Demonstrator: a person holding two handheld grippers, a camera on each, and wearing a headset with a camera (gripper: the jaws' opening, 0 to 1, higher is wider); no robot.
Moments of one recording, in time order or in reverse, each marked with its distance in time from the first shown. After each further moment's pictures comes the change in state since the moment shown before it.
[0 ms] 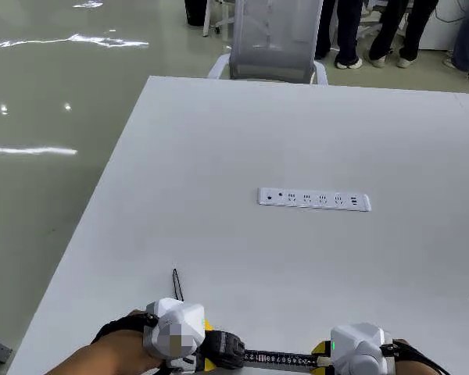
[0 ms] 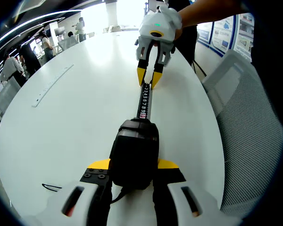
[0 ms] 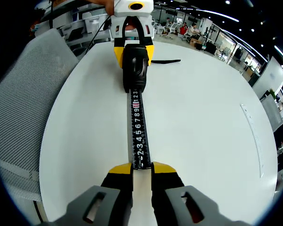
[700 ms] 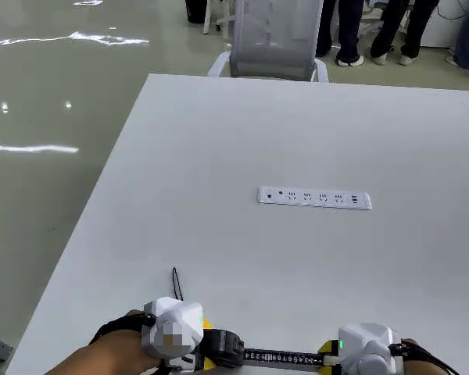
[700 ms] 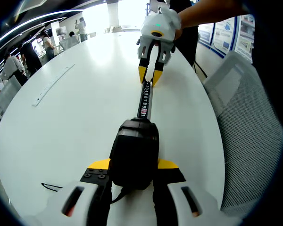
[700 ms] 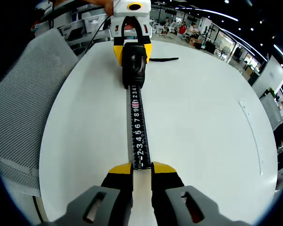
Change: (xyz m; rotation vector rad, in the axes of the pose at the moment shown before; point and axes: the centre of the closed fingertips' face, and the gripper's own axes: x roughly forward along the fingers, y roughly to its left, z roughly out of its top) left arm 0.000 -0.001 0.001 -0.012 -0.005 0.007; right arm -0.007 -0.003 -0.009 0.005 0.004 0.000
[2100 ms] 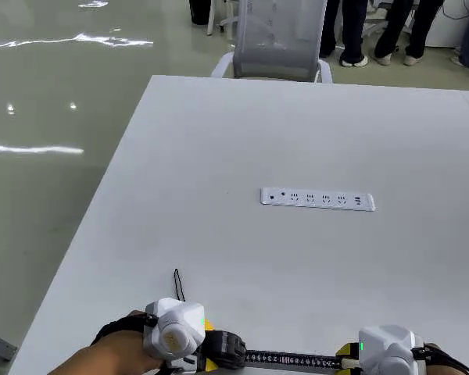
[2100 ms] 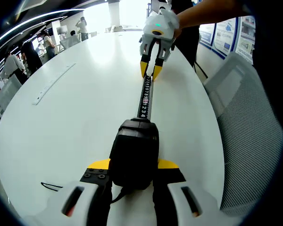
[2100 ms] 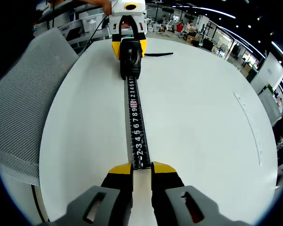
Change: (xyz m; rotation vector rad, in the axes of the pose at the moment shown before) left arm 0.000 0.000 0.000 -0.013 0.003 0.001; right arm -0.015 -0.006 -0.027 0.021 0.016 -0.009
